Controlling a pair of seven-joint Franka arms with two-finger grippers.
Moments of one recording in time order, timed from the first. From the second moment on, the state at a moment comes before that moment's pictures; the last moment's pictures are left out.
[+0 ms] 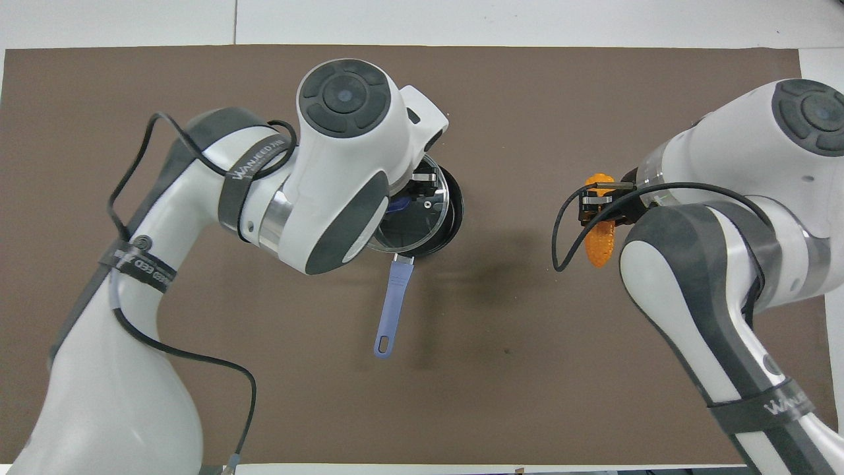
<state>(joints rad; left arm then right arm) -0.60 0.40 -0.01 -1.37 -0.02 1.80 -0.52 0.24 0.07 -0.01 -1.87 0.12 1.92 0.27</state>
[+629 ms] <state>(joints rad) -0.11 0.34 0.00 -1.43 -0.02 1.67 0.09 0.52 0.25 0.02 -1.74 0.12 2.11 0.60</state>
